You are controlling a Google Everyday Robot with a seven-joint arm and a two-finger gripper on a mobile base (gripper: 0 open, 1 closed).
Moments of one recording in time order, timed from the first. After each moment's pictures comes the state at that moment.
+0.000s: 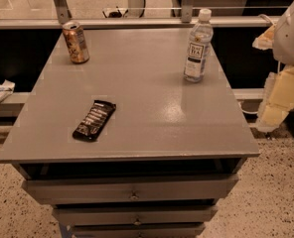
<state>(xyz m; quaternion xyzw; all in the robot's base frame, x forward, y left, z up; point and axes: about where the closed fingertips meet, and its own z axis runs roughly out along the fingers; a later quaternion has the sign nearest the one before) 0.439 -0.216 0.978 -0.60 0.78 -0.04 0.16</state>
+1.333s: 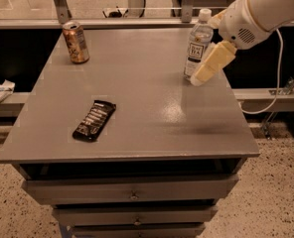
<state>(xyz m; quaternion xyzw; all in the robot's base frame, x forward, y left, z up) 0.581 -0.147 0.963 -0.56 0.75 0.07 0.34</state>
